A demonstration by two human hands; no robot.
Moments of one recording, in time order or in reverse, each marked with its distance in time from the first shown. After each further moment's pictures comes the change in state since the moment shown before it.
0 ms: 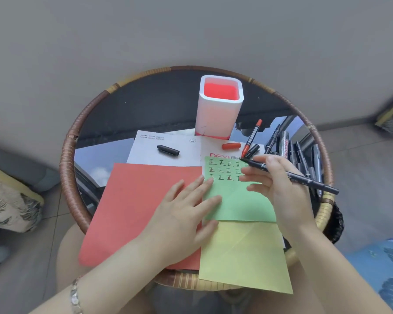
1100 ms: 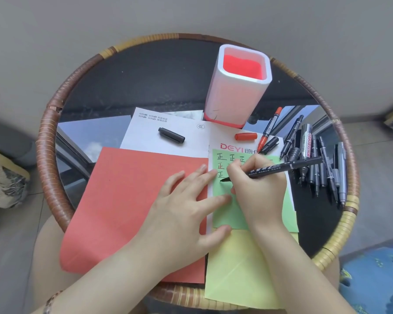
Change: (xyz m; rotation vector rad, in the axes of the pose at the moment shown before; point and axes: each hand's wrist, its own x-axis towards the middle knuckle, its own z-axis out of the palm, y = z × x) left_hand 0.003 -0.001 0.003 -0.229 0.062 -0.112; right_hand 0.025 0.050 0.043 -0.521 0.224 -0.179
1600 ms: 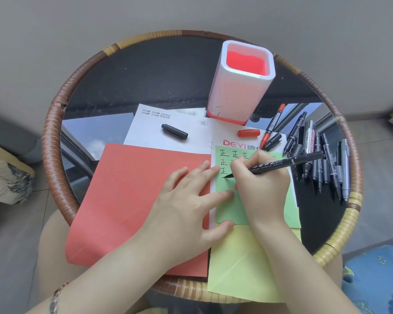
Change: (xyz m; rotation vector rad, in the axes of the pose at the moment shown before) left_hand 0.000 0.002 -0.002 -0.009 -0.008 -0.017; right_hand 0.000 0.004 0.002 -0.020 0.042 -0.040
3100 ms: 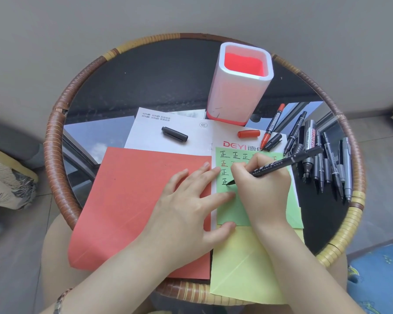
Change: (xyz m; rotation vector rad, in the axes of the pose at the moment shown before) left_hand 0.000 -0.001 0.001 -0.008 0.008 -0.005; right_hand -0.003 -0.004 -0.003 0.017 -0.027 -0.013
